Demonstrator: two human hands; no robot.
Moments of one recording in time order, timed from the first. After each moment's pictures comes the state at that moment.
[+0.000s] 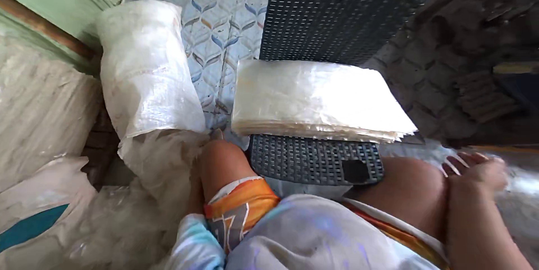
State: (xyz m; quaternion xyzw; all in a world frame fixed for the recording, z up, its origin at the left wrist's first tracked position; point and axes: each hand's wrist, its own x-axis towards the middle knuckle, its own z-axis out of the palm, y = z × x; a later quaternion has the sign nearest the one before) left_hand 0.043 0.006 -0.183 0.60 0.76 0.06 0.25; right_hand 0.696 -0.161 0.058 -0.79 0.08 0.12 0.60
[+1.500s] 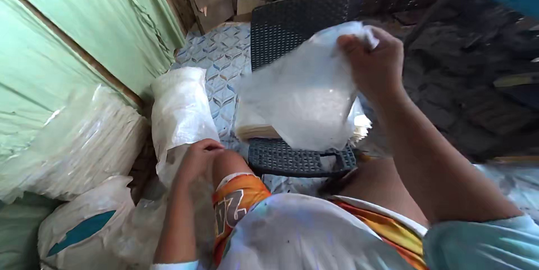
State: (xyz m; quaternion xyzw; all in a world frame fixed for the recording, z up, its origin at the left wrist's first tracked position) left_hand 0.098 -0.036 0.221 0.74 0.52 0.25 0.34; right_hand 0.490 -0.078 0.346 -0.55 -0.63 -0.03 0.55
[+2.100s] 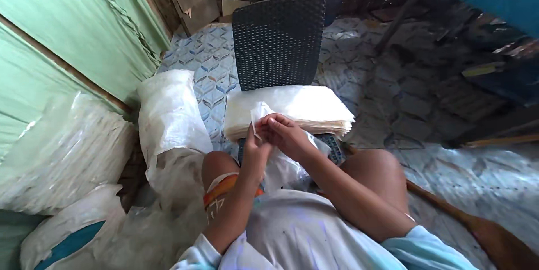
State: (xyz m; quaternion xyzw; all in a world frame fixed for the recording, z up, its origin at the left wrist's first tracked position) left_hand 0.270 -0.092 0.202 0.49 0.36 0.45 0.65; right_hand 0.404 -0.091 0.200 -0.33 -0.41 0.57 0.63
